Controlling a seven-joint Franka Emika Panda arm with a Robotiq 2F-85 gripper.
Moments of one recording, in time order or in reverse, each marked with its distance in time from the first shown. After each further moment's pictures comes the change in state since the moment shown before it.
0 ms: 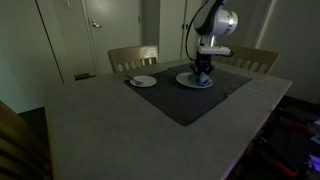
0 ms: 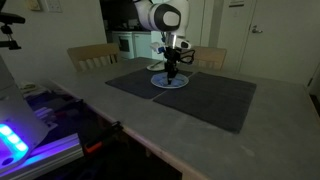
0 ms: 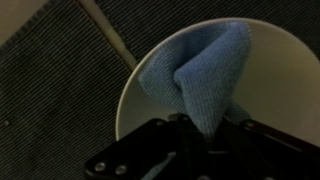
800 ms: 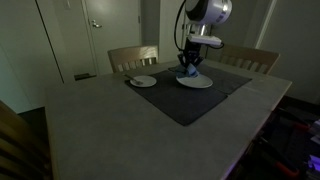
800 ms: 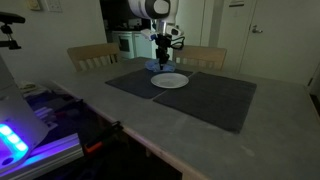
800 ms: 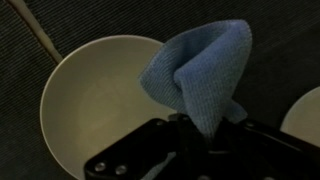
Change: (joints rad) arm 0.058 -0.094 0.067 0.011 0.040 -0.019 -0.020
